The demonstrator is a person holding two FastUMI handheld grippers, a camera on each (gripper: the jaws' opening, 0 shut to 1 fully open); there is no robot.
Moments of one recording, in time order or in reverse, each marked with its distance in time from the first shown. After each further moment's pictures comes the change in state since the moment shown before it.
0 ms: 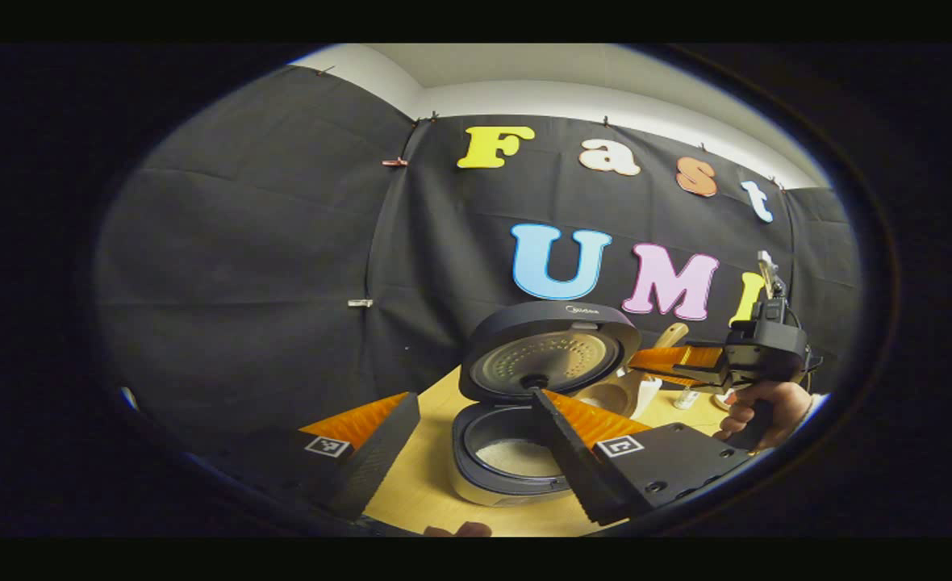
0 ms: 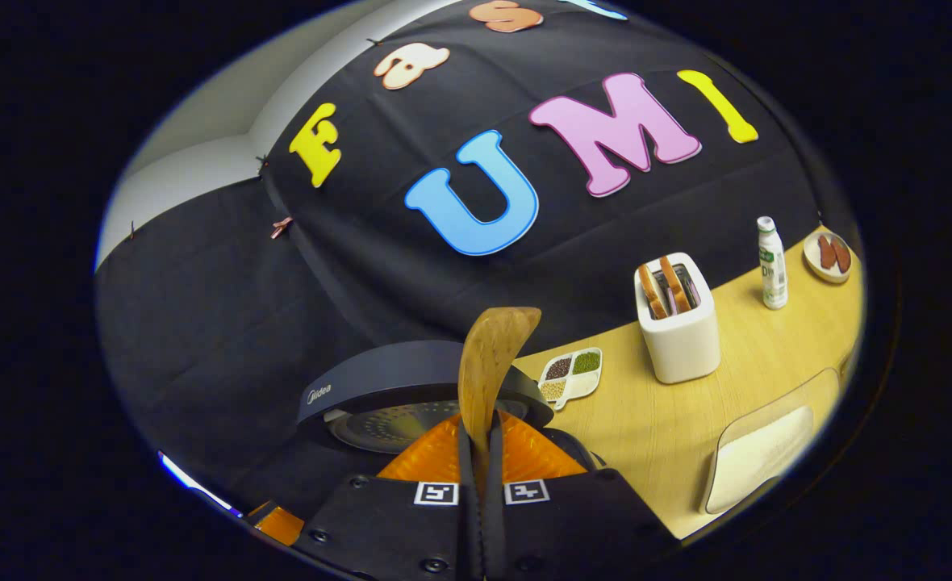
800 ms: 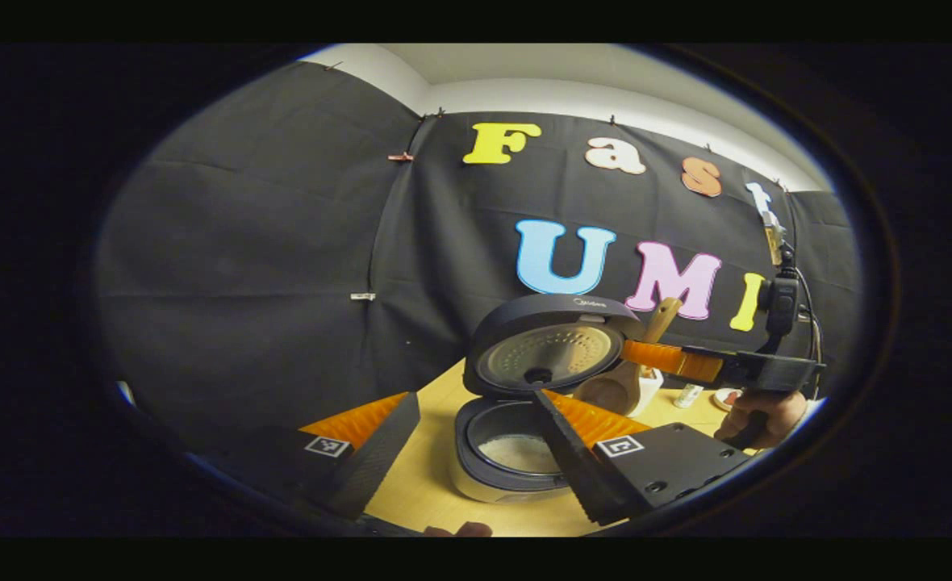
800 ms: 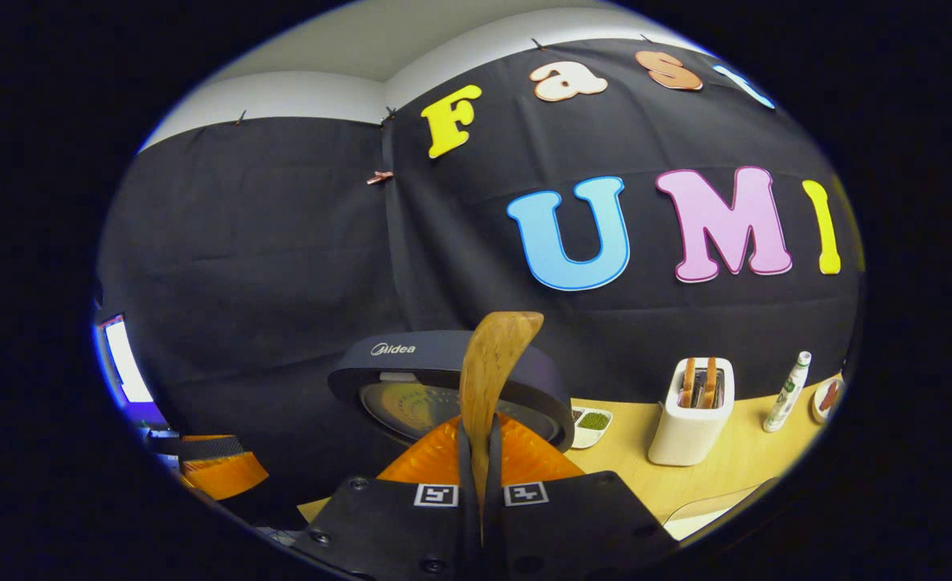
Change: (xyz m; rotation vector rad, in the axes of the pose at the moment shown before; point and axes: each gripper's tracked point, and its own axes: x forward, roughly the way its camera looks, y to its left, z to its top) left arm -0.002 0.000 -0.008 -0.017 0.021 0.009; right arm -0.012 0.037 -0.011 -0.427 -0.070 0.181
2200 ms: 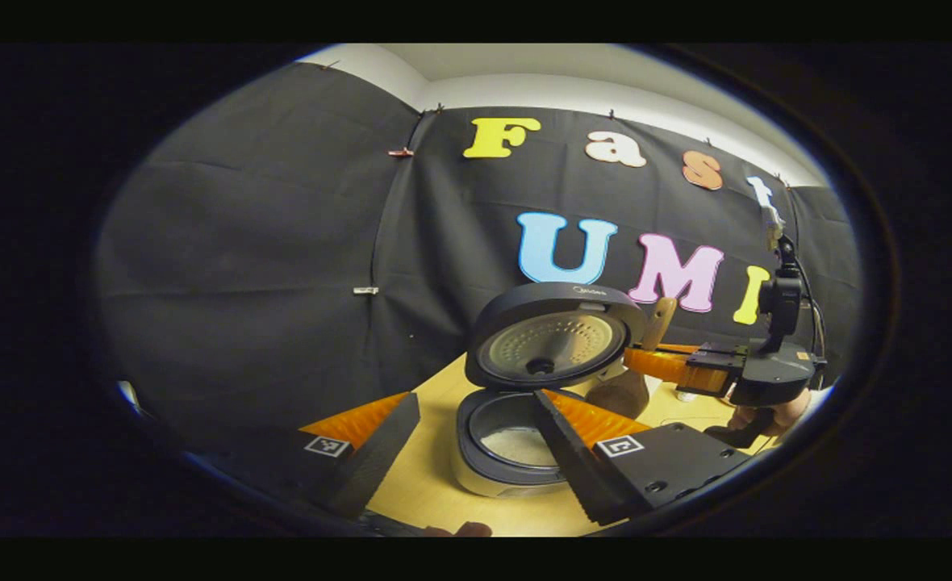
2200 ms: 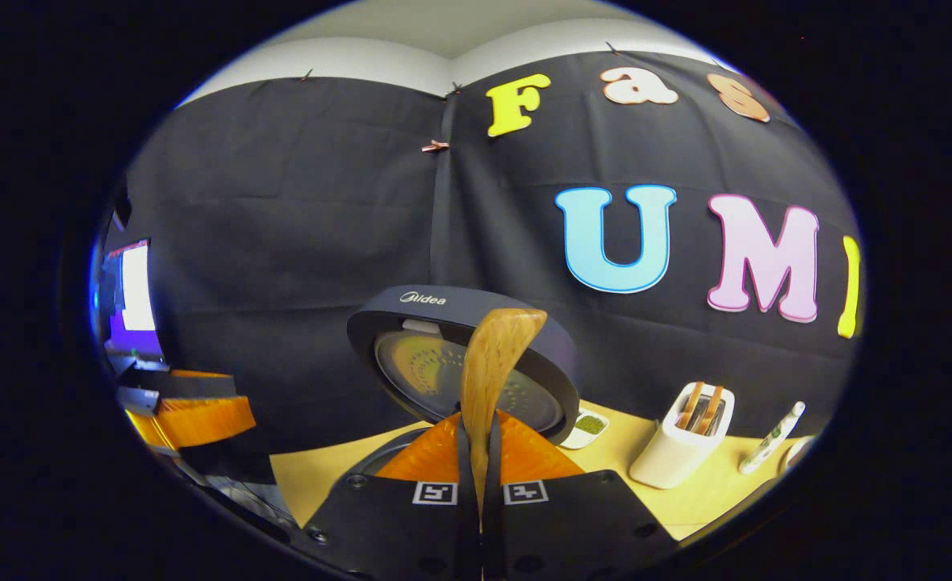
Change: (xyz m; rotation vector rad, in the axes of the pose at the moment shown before) left arm -0.008 -0.002 -0.010 0.007 0.021 0.016; right arm -0.013 0.004 -0.026 -0.110 0.070 0.086
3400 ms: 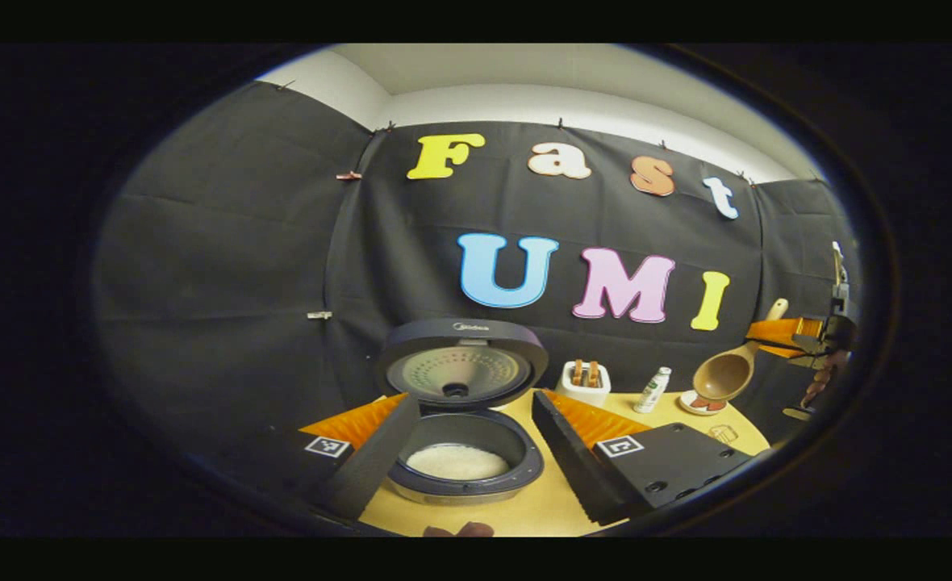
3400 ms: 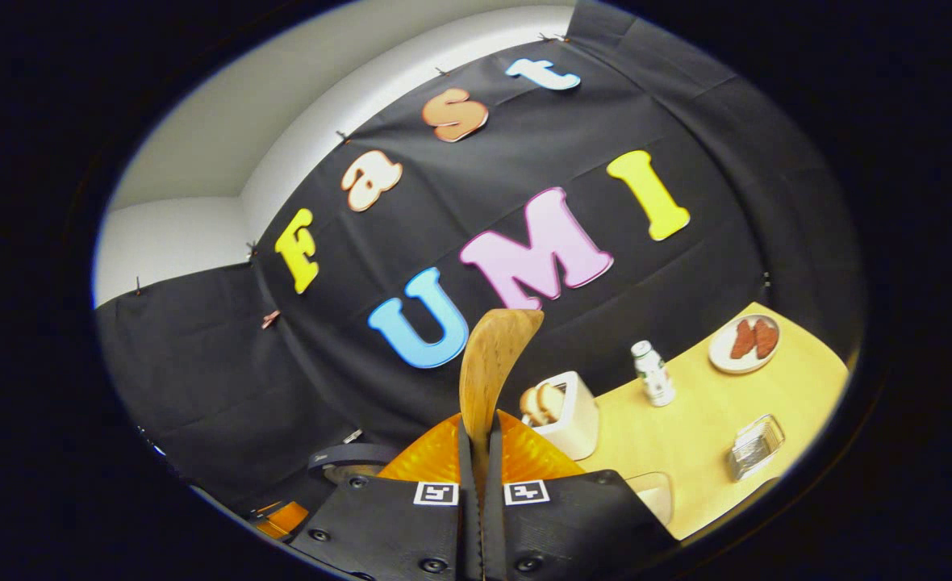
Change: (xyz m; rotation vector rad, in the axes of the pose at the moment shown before) left arm -0.017 -0.117 0.036 0.058 -0.063 -0.121; right arm -0.253 -0.238 0.078 0.587 -0.291 -0.500
